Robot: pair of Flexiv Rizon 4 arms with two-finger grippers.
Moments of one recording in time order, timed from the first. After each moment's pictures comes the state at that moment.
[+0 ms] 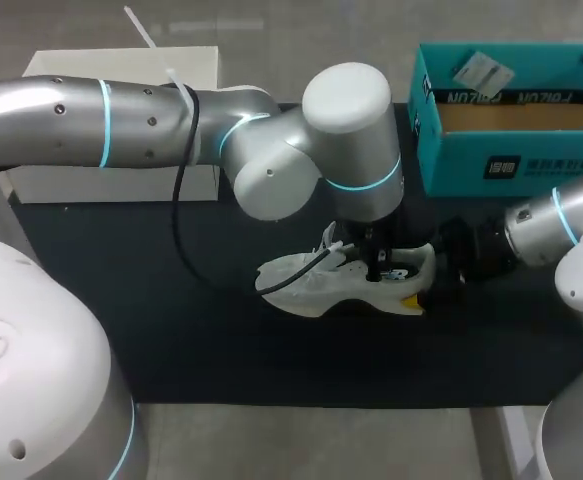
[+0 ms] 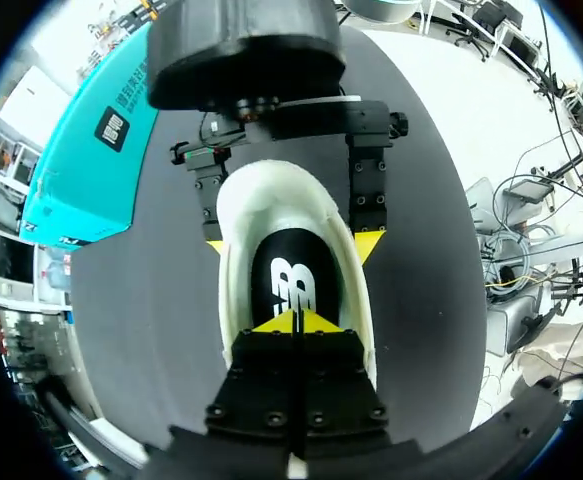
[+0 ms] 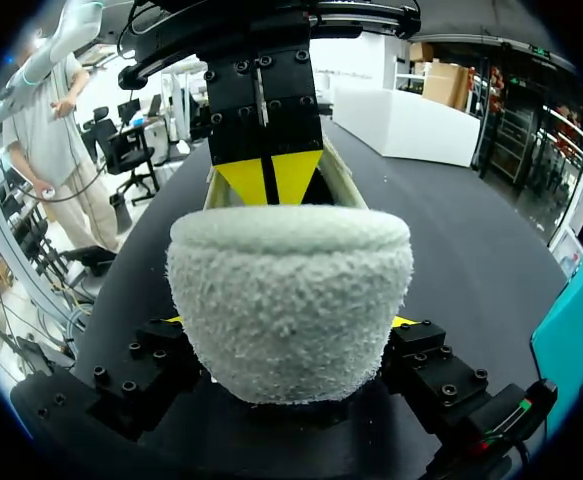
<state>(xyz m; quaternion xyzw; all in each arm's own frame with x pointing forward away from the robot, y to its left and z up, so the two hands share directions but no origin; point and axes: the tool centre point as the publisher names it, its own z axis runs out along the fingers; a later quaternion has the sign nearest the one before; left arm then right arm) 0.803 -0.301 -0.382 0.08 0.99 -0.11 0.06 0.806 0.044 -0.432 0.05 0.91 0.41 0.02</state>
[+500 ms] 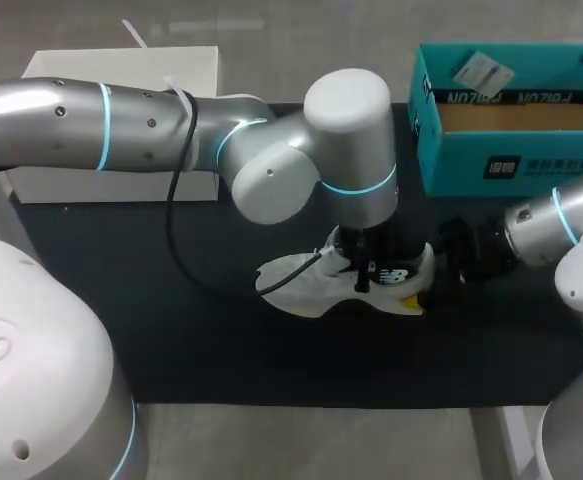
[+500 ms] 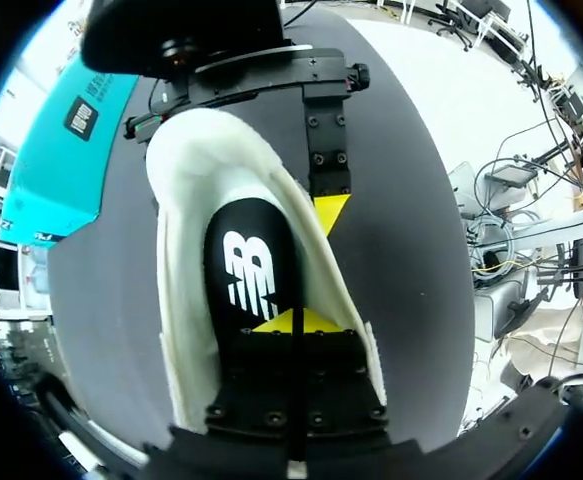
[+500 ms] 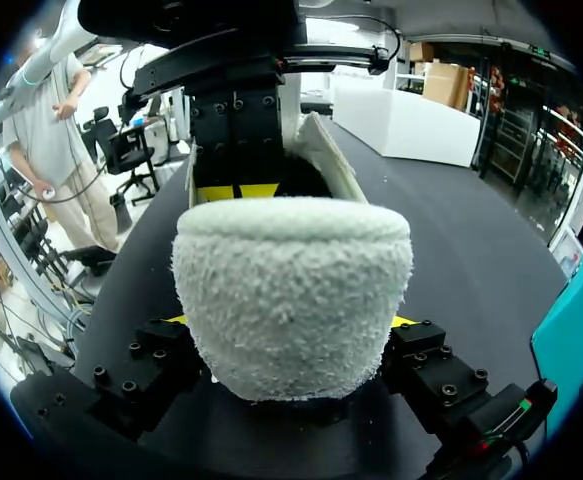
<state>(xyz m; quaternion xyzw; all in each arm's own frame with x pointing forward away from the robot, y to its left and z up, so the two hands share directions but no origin) 0.784 -0.282 -0.397 0.09 0.99 -0.09 0.02 0.806 0.044 -0.432 0.05 0.91 0.41 0.02</state>
